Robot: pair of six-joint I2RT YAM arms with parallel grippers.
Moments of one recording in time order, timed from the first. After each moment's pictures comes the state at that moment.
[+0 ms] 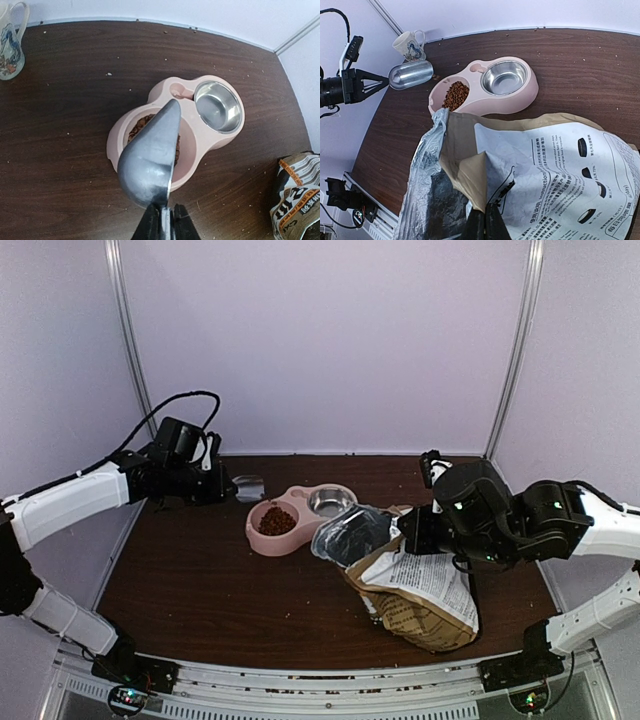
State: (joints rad) left arm -0.53 1.37 1.11 -0.45 0.05 -0.49; right arm 1.23 1.16 1.15 -0.70 0.56 0.87
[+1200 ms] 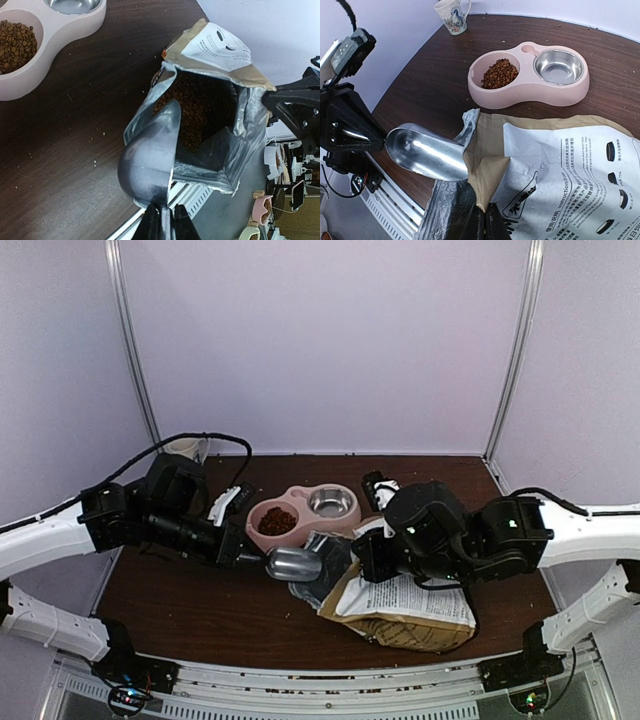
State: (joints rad) left arm -0.92 1.10 0.98 -0.59 0.33 -0.63; right arm 1.33 1.31 1.18 -0.54 0.47 0.73
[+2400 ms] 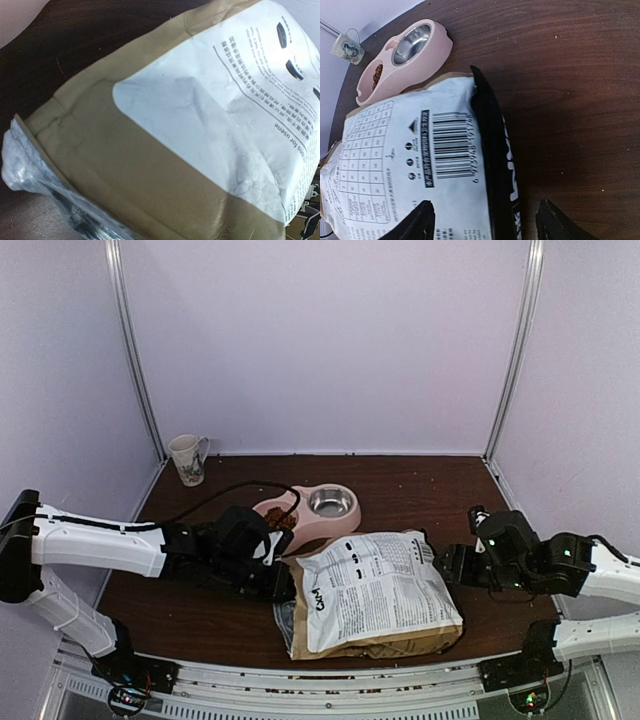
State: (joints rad) left arm -1.05 1.43 0.82 -0.21 0.19 -0.83; right arm 0.94 0.81 0.62 -0.61 0.34 0.91
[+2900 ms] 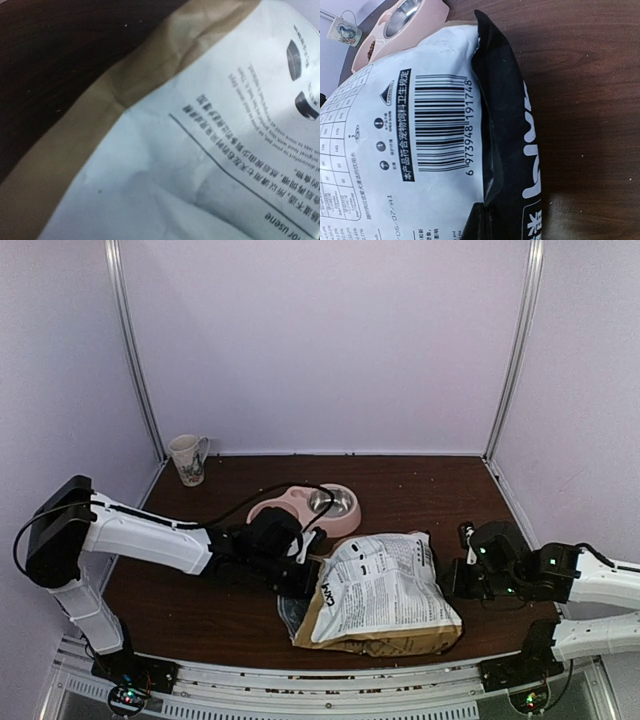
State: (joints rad) left arm -1.05 1.68 0.93 -0.01 0.28 -0.80; right arm 0.87 0.82 0.50 -0.50 0.17 0.92
